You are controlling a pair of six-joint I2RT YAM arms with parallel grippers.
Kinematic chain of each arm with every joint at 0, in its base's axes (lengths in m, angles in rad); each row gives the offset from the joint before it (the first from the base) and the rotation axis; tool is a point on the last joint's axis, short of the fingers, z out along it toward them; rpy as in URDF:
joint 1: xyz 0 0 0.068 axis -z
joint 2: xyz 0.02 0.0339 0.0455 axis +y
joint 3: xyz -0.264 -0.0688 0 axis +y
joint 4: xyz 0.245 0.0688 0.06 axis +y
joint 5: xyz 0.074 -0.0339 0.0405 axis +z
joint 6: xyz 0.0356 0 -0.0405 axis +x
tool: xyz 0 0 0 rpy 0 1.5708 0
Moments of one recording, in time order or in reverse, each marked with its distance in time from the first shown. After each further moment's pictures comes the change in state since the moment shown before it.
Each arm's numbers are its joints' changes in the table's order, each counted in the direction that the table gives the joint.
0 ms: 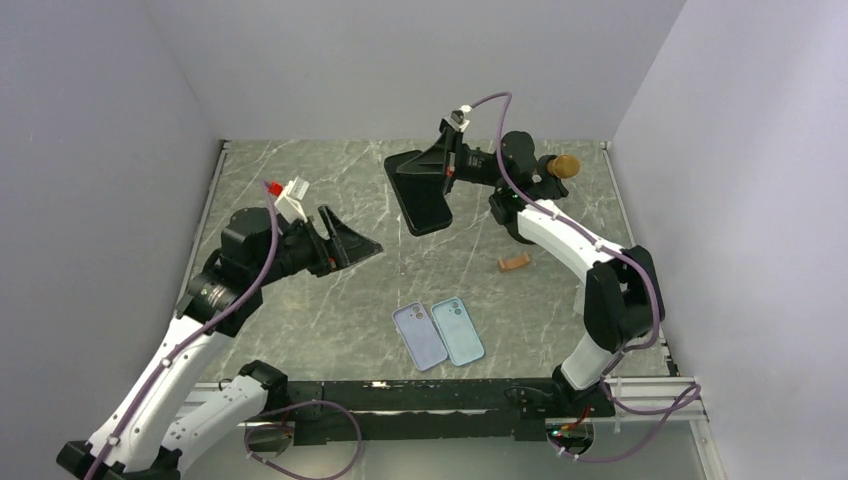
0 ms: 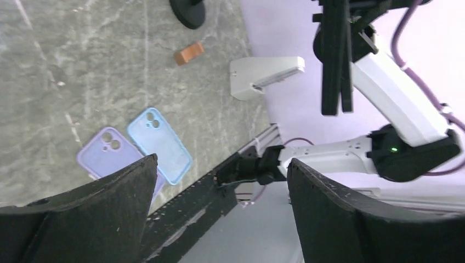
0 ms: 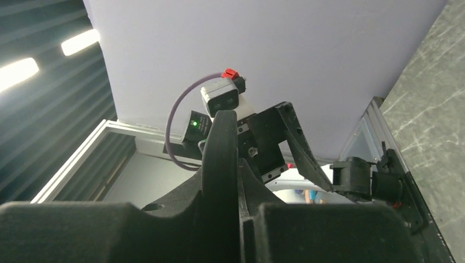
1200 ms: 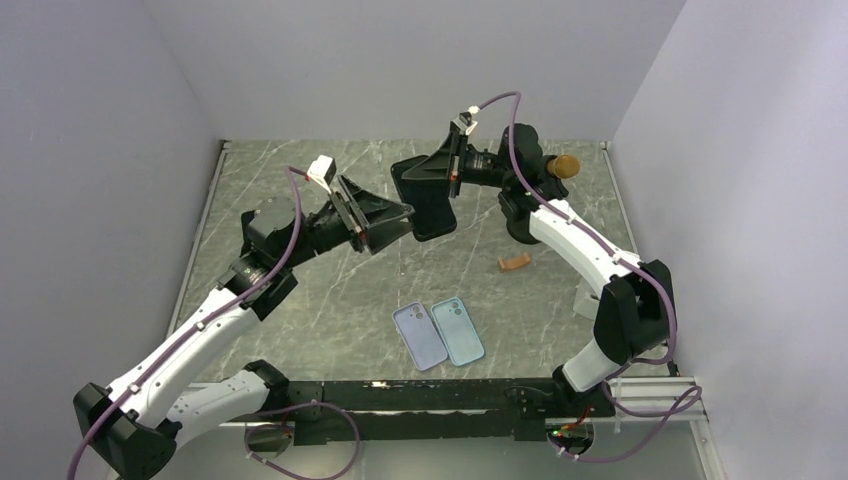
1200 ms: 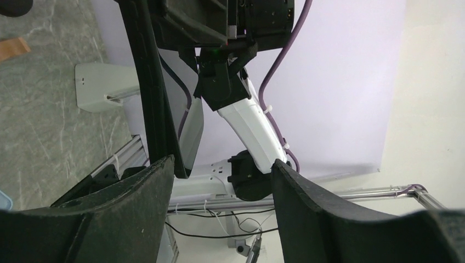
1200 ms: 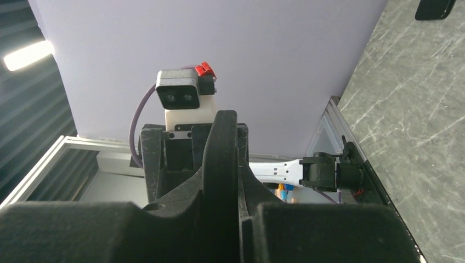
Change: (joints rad) left arm 0.143 0.130 0.071 -0.600 -0.034 -0.608; right arm 0.026 -0.100 -0.026 0.382 -0.013 -0.276
